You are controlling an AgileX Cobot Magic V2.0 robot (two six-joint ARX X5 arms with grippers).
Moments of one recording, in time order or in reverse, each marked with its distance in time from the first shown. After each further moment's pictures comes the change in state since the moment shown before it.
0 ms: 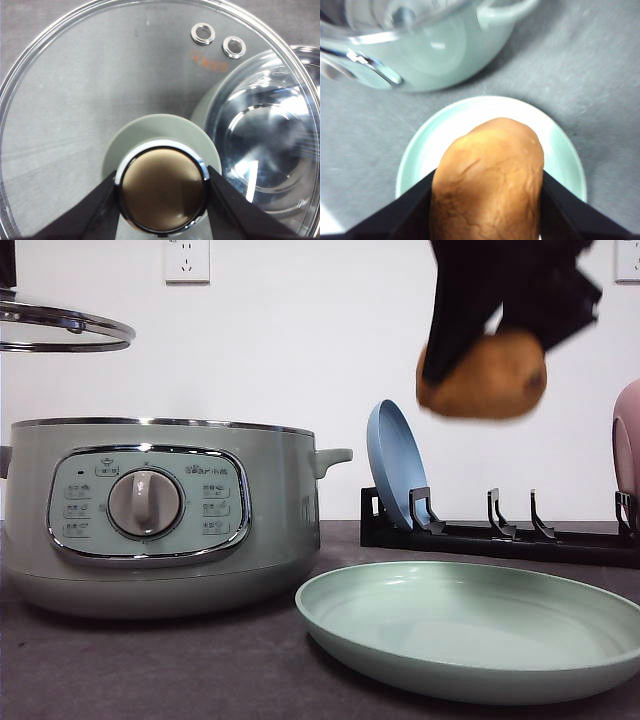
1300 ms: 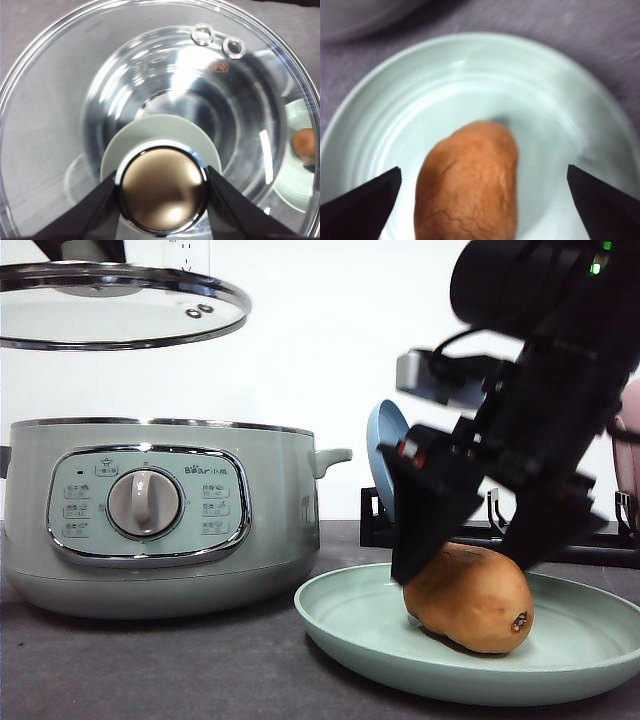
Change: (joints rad) left_arx -0.287 0.000 0.000 0.022 0.066 0.000; right_arx -0.014 0.154 -0.200 0.301 0.027 0.065
